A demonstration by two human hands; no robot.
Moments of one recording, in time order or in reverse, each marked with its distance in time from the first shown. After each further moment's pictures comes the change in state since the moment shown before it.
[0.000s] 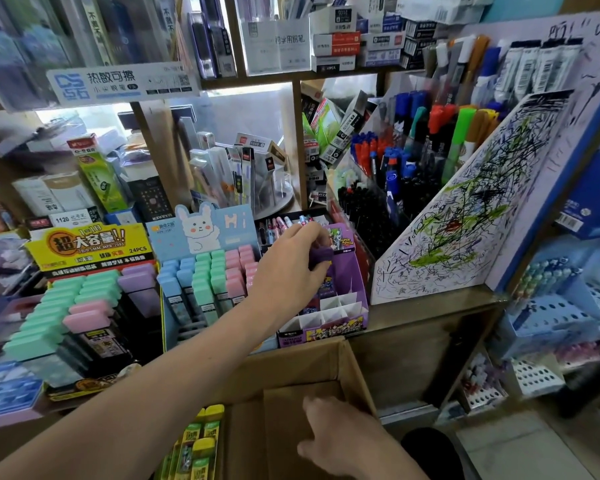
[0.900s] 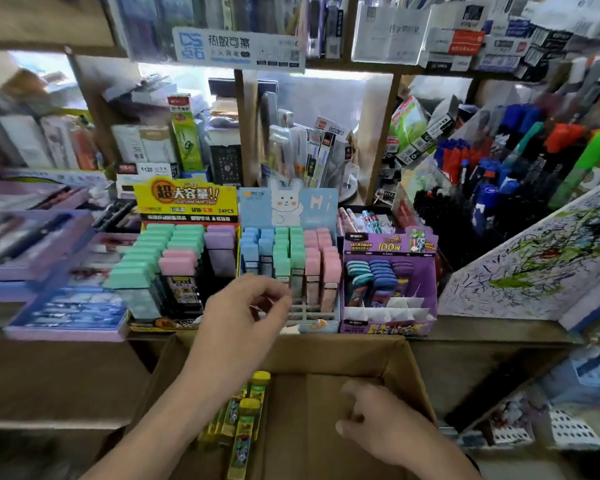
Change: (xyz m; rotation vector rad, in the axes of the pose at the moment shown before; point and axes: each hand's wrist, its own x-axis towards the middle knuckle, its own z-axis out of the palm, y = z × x) left_hand -0.148 -0.050 -0.093 -0.246 0.202 -0.408; right_hand 0.013 0.002 0.012 0.071 0.076 -0.031
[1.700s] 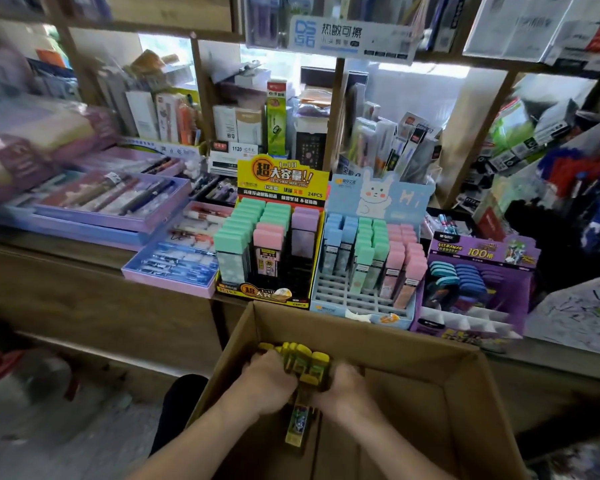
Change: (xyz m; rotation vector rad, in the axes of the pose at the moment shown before) left_hand -0.062 -0.103 0.000 0.267 -0.467 -0.861; right_hand 0.064 -0.094 0.090 0.235 0.136 0.030
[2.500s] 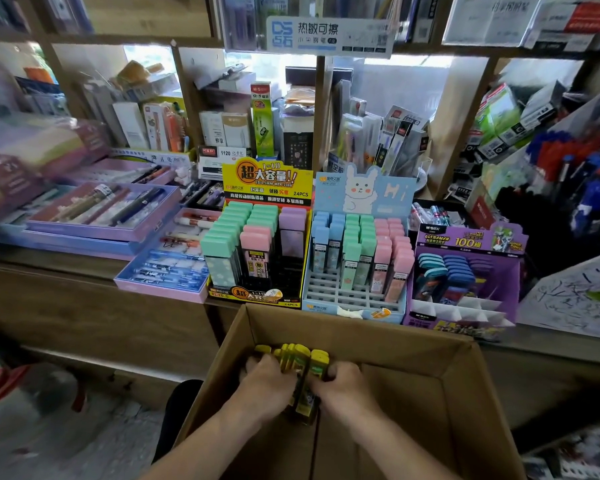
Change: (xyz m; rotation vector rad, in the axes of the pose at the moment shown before) left_hand -0.001 0.003 0.018 -0.102 0.089 -0.072; right_hand 0.003 0.010 0.001 0.183 0.007 0.053
